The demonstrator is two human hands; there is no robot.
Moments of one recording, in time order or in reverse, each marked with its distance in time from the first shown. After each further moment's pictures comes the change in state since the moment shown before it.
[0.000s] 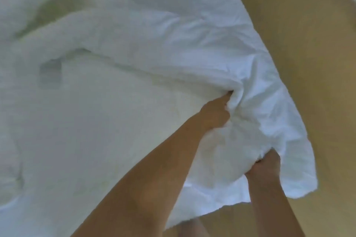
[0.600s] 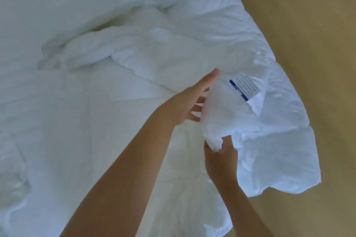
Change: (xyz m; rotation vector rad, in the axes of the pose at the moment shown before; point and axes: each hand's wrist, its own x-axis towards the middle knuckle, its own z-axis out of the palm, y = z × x) left_hand -0.015 0.050 -0.024 -0.548 -0.103 -0.332; right_hand 0.031 0.029 -0.029 -1.070 -0.159 -0.527
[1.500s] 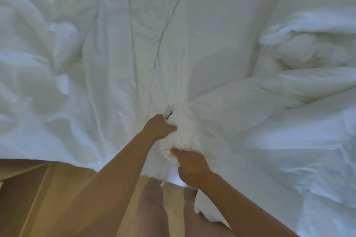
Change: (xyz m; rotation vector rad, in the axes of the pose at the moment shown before) left_hand -0.276 -0.423 -0.401 0.052 0.658 -0.306; right_hand -0.292 -0.013 0.424 -1.350 -1.277 -0.728
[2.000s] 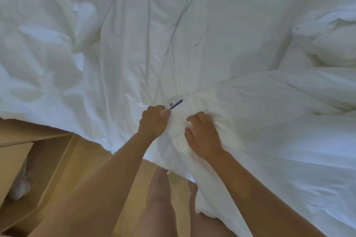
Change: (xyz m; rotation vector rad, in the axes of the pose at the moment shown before) left_hand -0.020 -0.019 0.024 -0.032 0.351 -0.025; right_hand 0.018 0.039 -0.038 0.166 0.466 -0.138
